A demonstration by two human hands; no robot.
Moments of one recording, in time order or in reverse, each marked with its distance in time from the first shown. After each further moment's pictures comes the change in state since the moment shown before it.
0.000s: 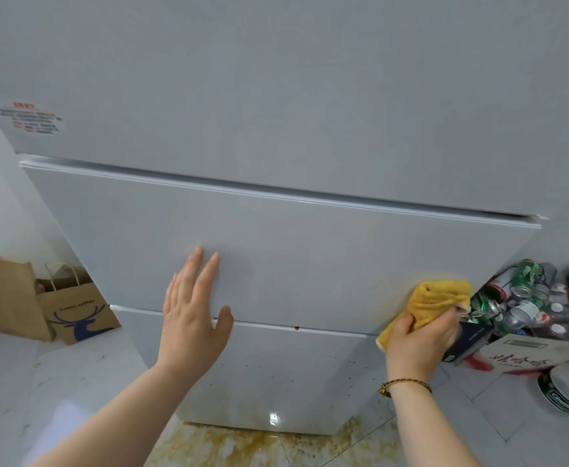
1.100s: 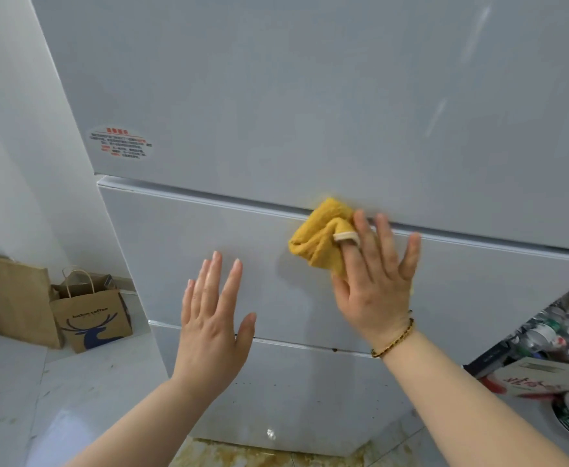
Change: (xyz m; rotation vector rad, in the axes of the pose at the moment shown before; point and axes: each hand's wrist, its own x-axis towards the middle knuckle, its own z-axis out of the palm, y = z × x) left_hand 0.014 -0.038 -0.033 0.057 0.014 0.134; right_hand -0.026 -0.127 0.069 -0.205 0.271 -1.395
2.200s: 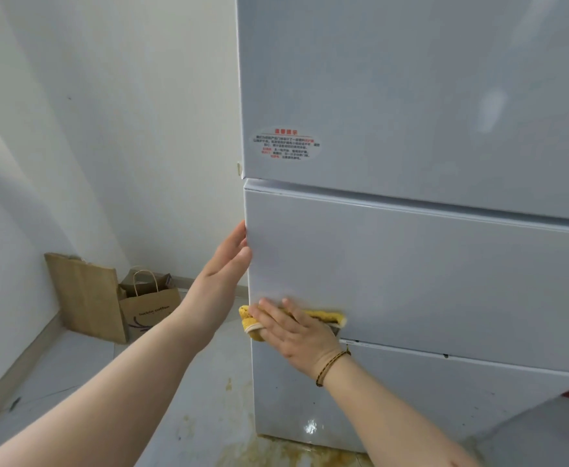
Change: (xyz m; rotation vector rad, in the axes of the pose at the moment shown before) left_hand 0.050 -0.106 -0.119 -0.943 -0.303 -0.516; right_hand -0.052 -0.220 0.089 -0.063 -0.422 -0.600
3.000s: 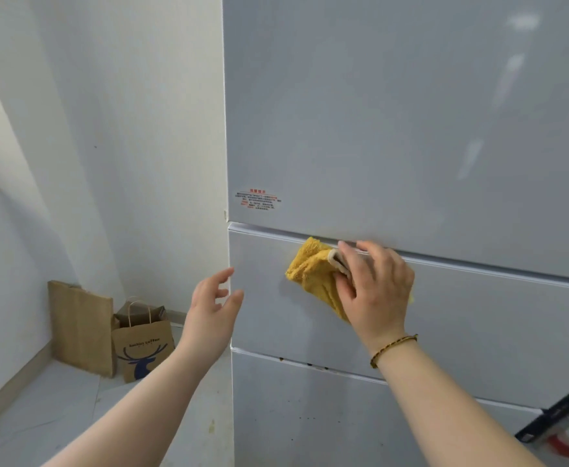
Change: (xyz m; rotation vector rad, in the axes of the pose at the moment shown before) left_hand -0.026 0.016 0.037 0.237 0.395 0.006; right_hand -0.005 0.159 -0.097 0.278 0.467 0.749
